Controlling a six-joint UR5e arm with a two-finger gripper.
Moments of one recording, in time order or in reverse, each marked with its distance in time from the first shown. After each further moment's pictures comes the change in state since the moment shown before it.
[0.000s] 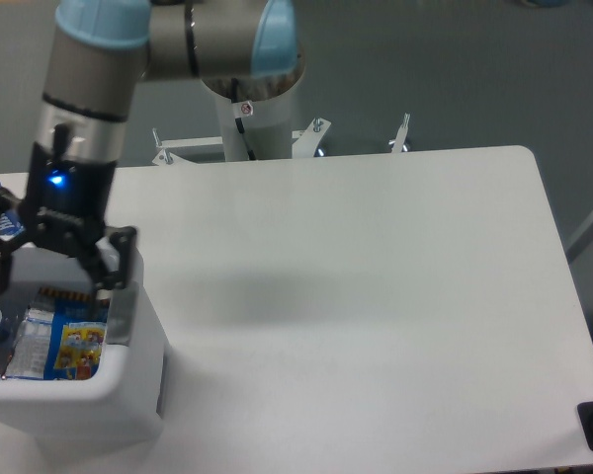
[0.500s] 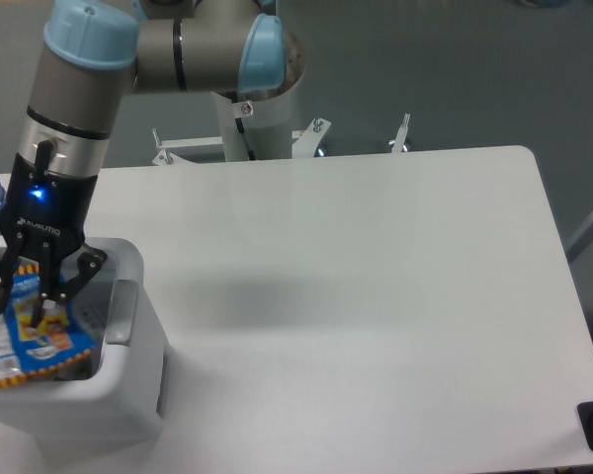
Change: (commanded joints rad) arm -0.122 -0.044 -0.061 0.009 -0.199 -0.069
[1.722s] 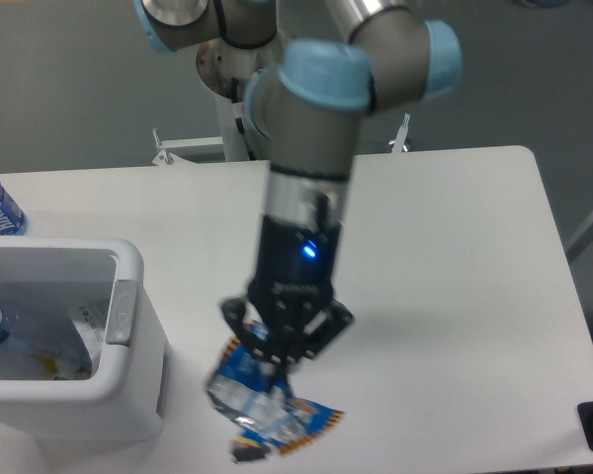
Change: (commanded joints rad) arm 0.226 -0.026 0.201 -0.003 -0.005 -0.098
